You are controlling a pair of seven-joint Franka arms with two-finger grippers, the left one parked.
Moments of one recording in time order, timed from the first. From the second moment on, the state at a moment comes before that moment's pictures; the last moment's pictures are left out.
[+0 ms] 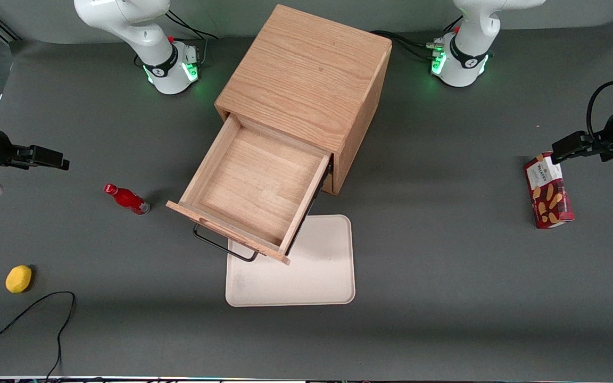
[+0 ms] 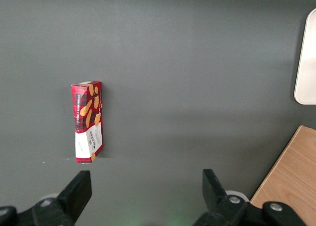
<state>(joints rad) 0.21 0.11 -0.30 -1.56 0.06 1.50 -0.01</state>
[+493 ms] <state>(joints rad) 0.23 0.04 -0.30 -1.64 0.06 1.60 -0.01</state>
